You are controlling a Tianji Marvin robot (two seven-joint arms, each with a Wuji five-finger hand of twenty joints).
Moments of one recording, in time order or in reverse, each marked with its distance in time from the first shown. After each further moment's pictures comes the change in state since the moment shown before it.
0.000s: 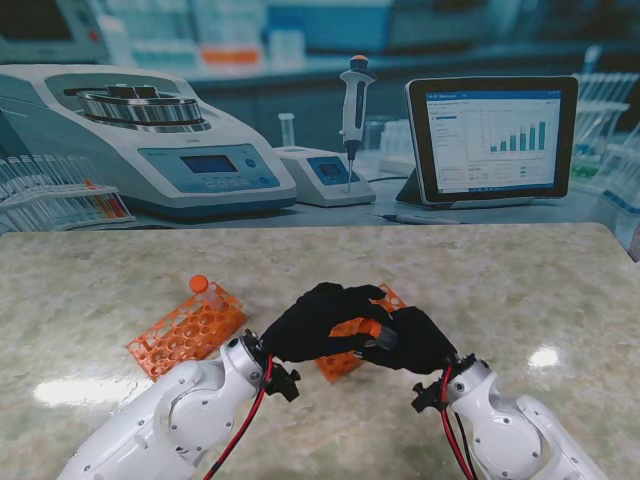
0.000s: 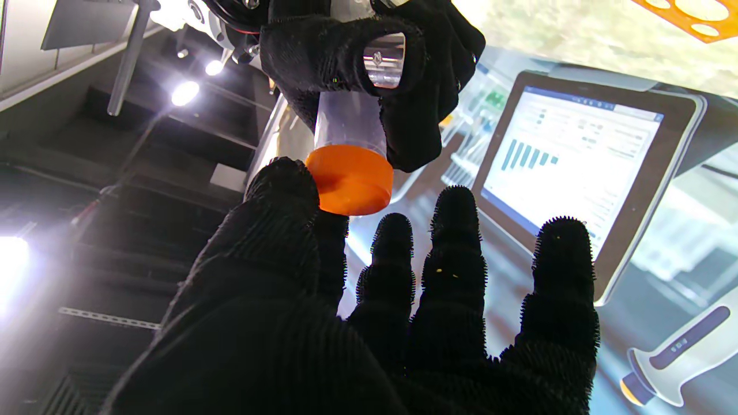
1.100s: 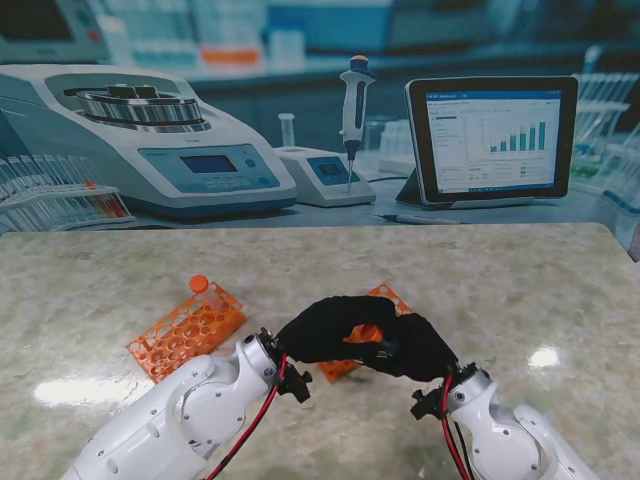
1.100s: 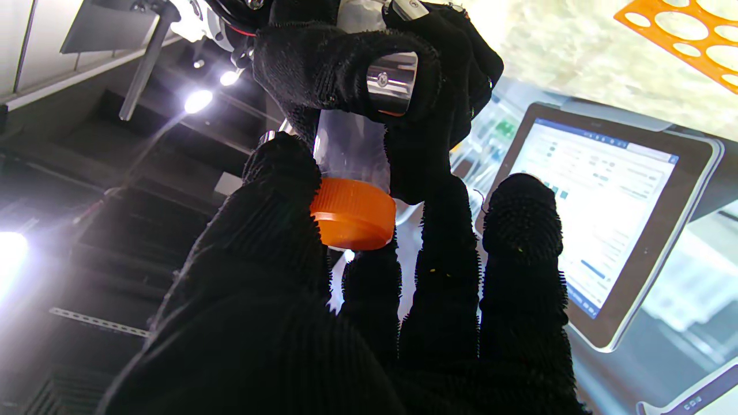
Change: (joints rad) left arm -0.064 -0.008 0.072 0.039 -0.083 0.018 -0.056; right arm -0.024 -0.004 -0.008 0.013 -0.025 -0.034 -0.069; left_hand 0.031 -0.103 0.036 -0.128 -0.034 -0.093 0.429 0.263 0.093 -0.076 0.111 0.616 0.038 -0.007 0.156 0.635 0.395 -0.228 0.716 0.330; right_hand 0.000 0.004 -0.002 -0.008 0.002 0.028 0.000 0.002 0.000 0.007 -0.010 0.000 0.000 0.002 0.000 -0.003 0.001 0.002 0.000 -0.001
